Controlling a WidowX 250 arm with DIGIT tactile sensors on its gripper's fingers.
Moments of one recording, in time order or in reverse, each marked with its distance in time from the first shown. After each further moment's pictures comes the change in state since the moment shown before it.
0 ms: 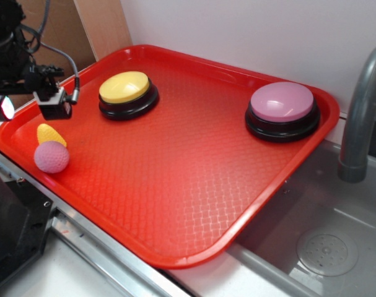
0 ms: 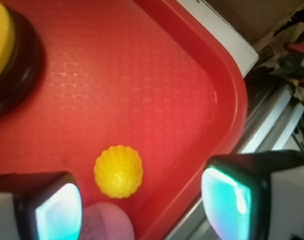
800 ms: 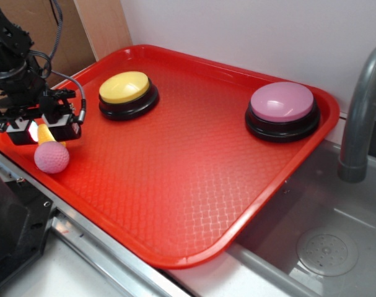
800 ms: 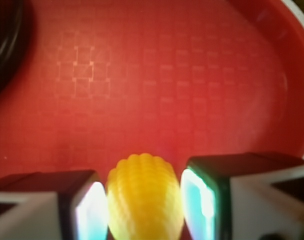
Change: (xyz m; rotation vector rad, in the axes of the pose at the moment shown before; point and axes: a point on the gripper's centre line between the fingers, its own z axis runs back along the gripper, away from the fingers) arm 0.001 -0.010 -0.034 -0.131 0.060 -0.024
